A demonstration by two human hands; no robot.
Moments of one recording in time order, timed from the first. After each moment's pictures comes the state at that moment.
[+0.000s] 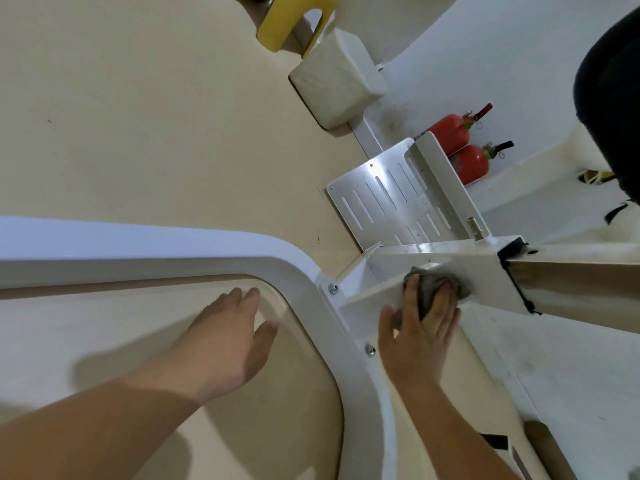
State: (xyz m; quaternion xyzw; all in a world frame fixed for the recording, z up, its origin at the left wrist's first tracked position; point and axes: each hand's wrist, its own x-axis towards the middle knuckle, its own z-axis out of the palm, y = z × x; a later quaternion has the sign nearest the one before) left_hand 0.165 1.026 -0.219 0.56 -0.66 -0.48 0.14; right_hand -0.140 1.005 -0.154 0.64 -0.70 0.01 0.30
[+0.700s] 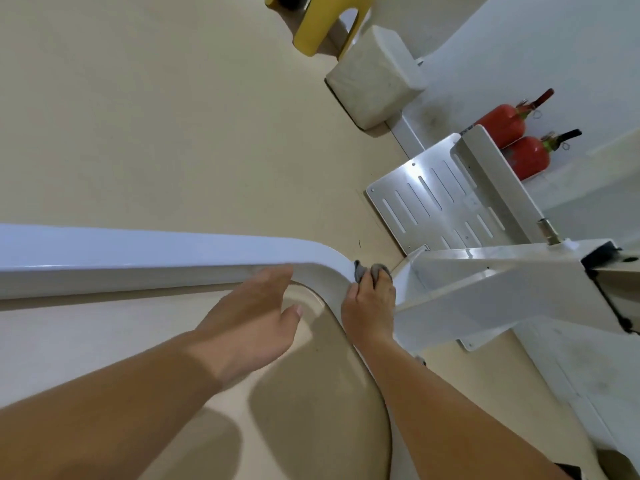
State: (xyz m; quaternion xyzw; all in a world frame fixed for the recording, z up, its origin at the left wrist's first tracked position) left_hand 0.197 1.001 -0.227 0.57 -0.66 -0.45 0.21; right_hand -0.050 0.929 -0.259 0.64 -0.77 0.04 -0.01
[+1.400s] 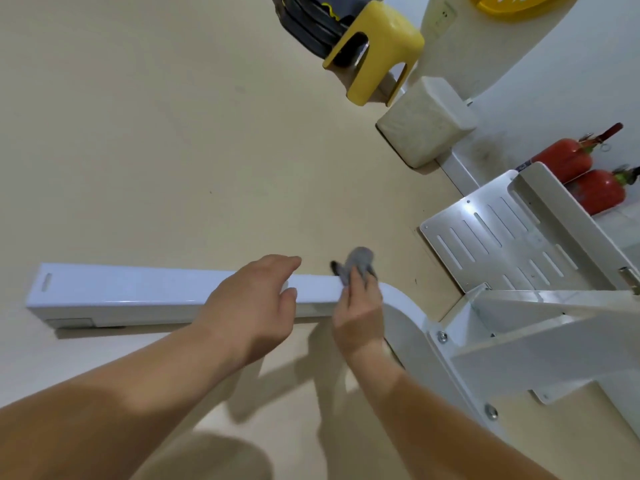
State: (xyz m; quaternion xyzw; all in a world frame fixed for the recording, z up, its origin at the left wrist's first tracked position) left_hand 0.310 1.007 -0.205 0.65 -0.62 -0.34 0.28; right_hand 0.102 0.931 -0.268 0.71 -0.67 0.18 -0.08
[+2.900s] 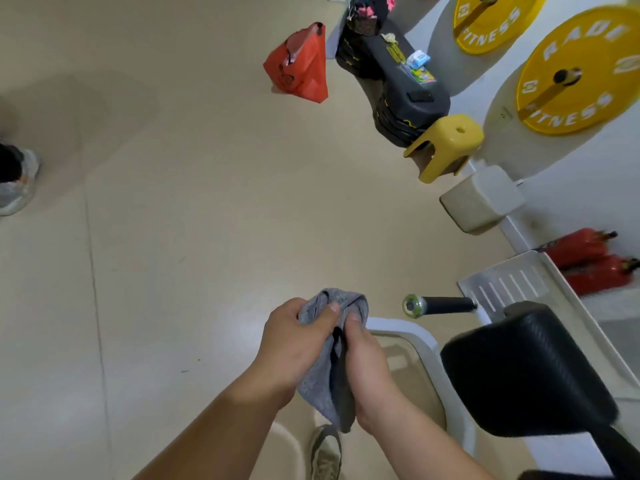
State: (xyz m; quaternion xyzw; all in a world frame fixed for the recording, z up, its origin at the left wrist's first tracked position) left_hand 0.506 1.195 0.384 0.67 -0.13 -0.57 0.46; right_hand 0.394 1.161 0.378 0.34 -0.64 0.15 -0.68
